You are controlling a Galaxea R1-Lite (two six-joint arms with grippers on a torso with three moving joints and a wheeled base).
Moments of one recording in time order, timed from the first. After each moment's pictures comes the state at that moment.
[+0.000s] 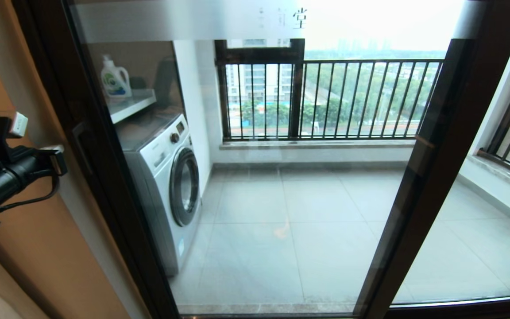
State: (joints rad) left arm 0.35 1.86 -0.91 -0.94 -0.23 0.10; right arm 0.00 0.00 -0.01 0.05 0.03 -0.05
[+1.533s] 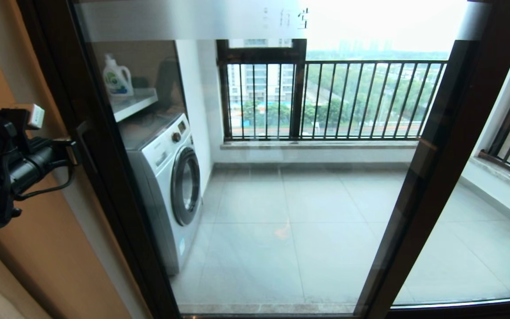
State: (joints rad) left arm 0.20 1.90 -0.97 -0.94 -0.19 0.11; right arm 0.00 0.00 -0.01 0.05 0.03 -0.05
